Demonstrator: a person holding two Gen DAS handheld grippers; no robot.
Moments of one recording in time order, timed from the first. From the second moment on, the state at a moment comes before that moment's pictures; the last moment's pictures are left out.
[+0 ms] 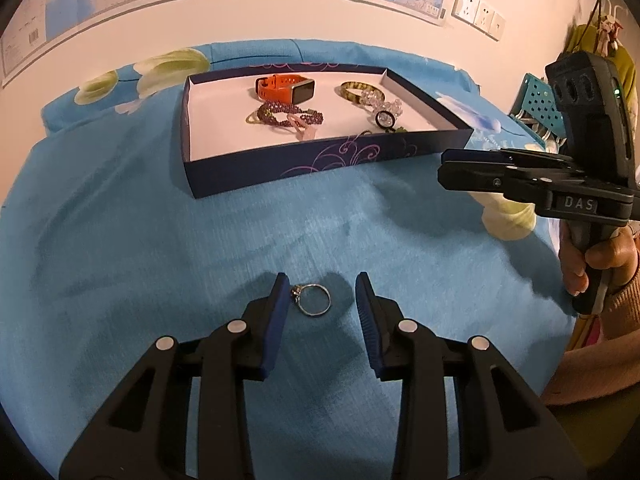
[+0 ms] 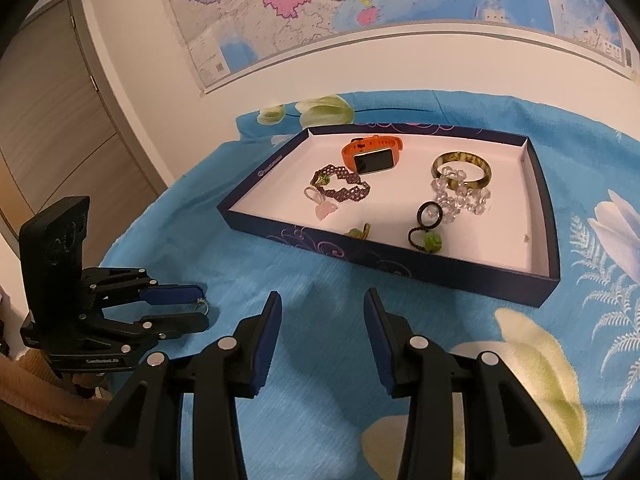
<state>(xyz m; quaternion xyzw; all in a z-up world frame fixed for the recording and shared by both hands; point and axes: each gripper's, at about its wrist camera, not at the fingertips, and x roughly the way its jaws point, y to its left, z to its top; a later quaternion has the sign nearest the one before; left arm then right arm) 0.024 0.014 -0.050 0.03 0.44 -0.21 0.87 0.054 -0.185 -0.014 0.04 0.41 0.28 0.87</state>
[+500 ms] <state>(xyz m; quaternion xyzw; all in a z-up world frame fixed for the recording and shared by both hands) 0.026 0.007 -0.046 0.04 0.43 -0.20 0.88 0.049 -0.182 -0.017 0.04 0.42 0.29 0.86</state>
